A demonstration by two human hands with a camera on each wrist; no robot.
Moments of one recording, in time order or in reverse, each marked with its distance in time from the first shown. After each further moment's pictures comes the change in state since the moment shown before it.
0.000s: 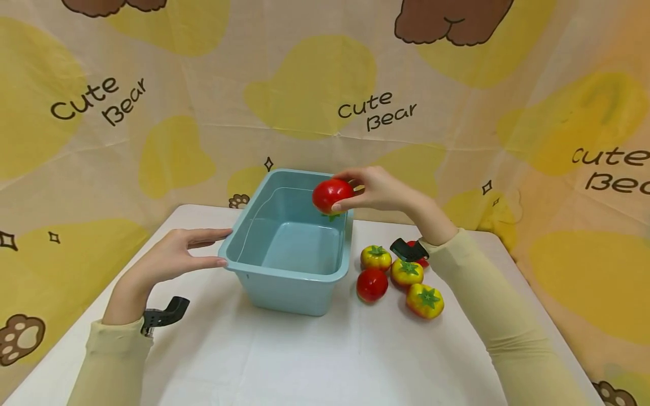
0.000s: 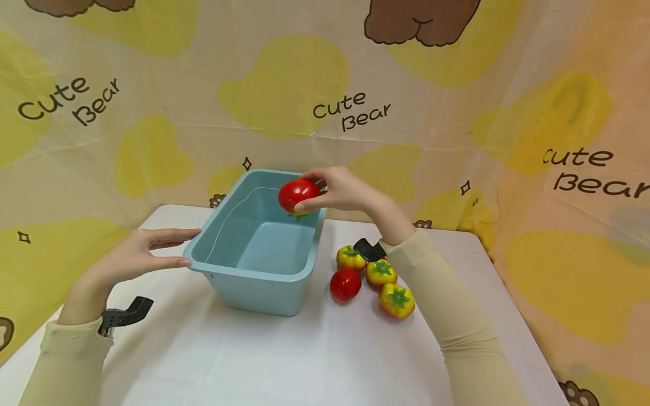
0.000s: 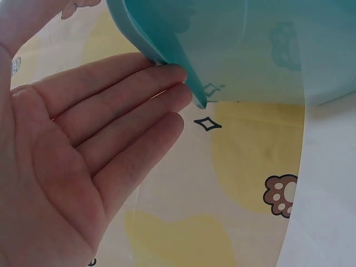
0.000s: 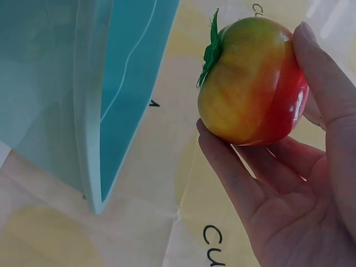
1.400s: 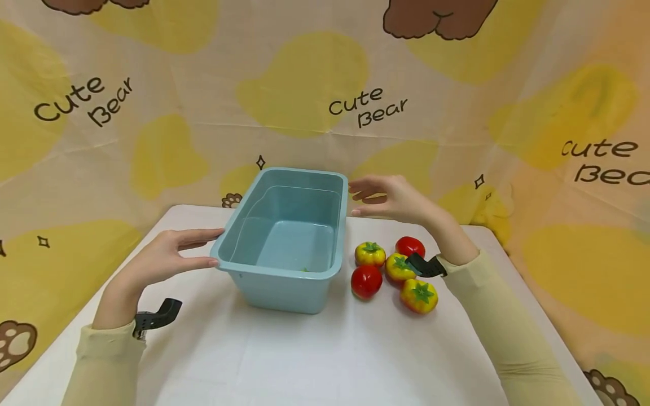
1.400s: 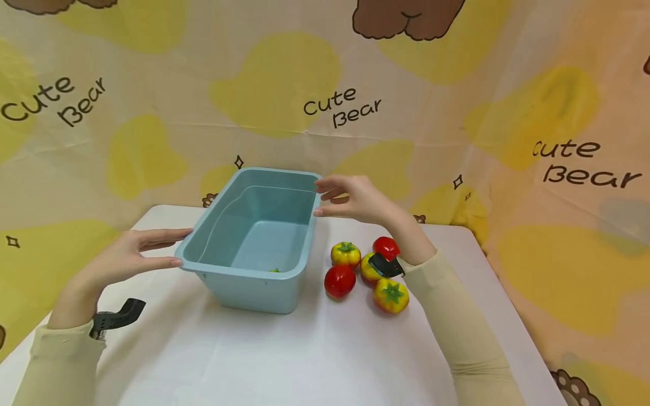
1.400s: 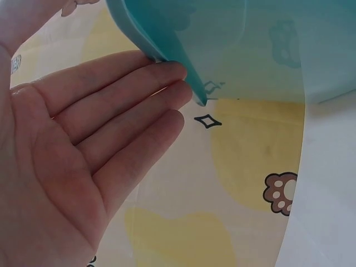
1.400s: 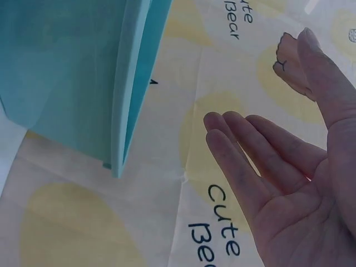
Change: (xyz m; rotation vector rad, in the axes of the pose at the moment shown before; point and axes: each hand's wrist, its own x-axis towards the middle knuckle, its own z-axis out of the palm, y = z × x) left_hand -0.001 0.003 0.001 0.010 -0.002 0.002; right_hand -0.051 0.020 -0.002 0.081 0.100 -0.027
